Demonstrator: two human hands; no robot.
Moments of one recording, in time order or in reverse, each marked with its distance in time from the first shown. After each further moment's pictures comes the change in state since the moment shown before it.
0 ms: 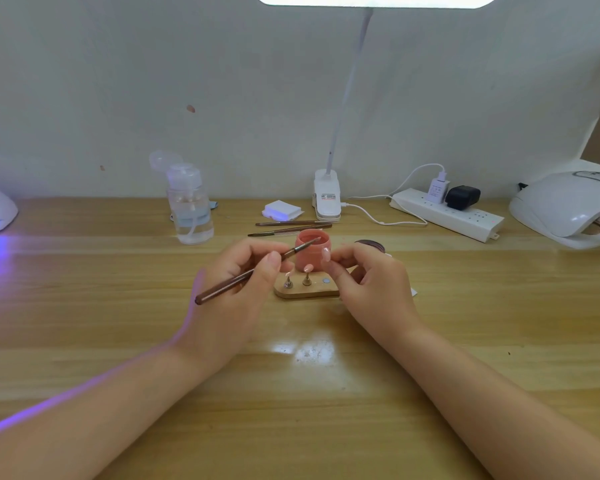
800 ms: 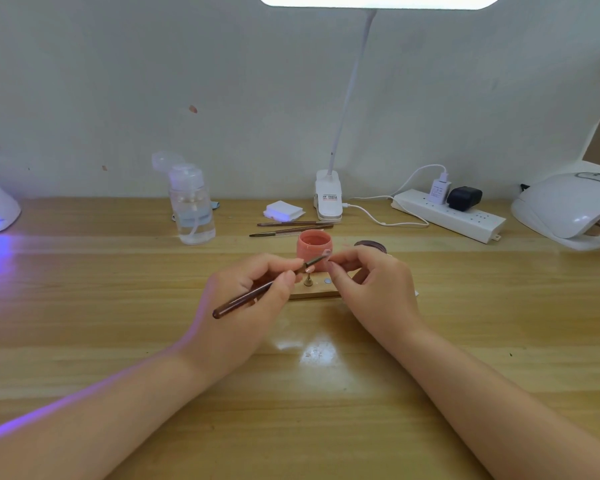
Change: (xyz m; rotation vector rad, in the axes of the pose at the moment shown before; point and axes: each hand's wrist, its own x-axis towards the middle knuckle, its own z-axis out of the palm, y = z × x) left_hand -0.006 0.002 0.001 0.086 -0.083 -0.016; right_hand 0.000 0.000 -0.001 -0.040 0.021 0.035
